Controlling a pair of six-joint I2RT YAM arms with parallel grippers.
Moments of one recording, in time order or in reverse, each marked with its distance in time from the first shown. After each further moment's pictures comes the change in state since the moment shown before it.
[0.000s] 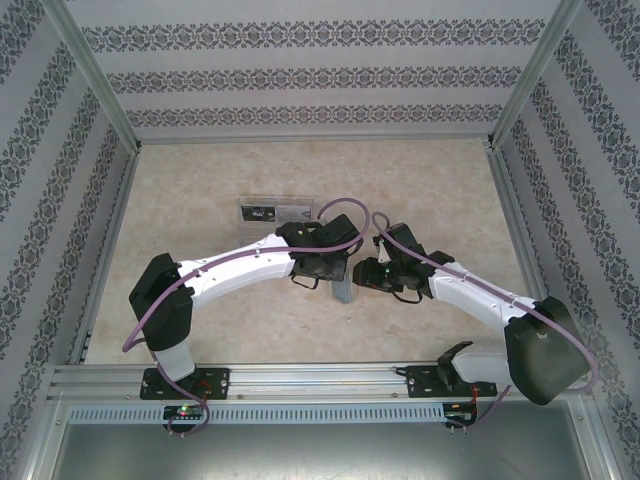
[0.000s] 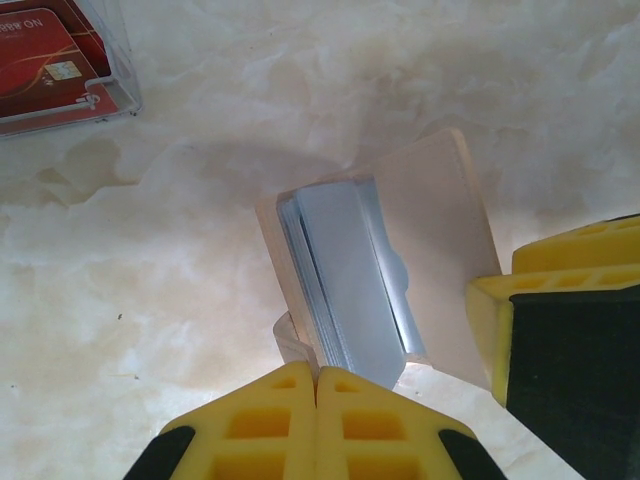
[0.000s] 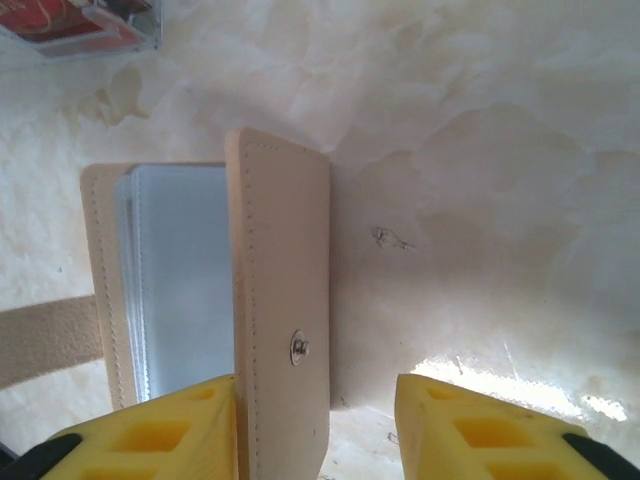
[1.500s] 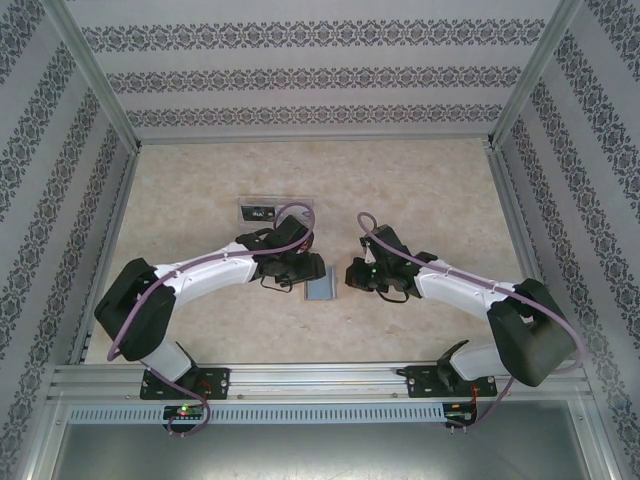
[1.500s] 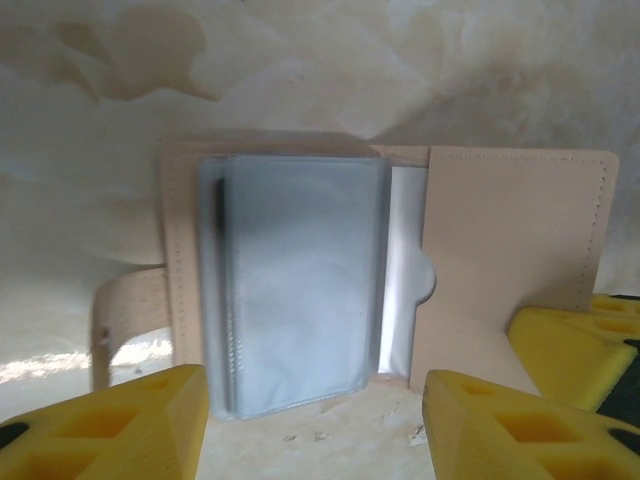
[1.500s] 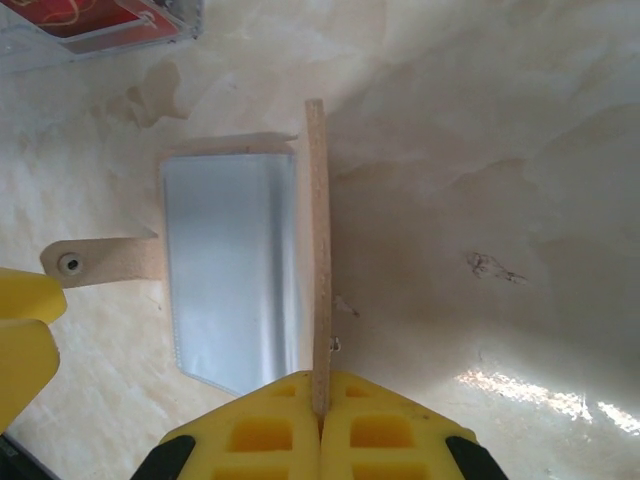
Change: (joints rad) left arm 0.213 -0.155 -0.426 0.377 0.319 -0.182; right arm 0.079 0.106 0.000 0.150 0.002 0.110
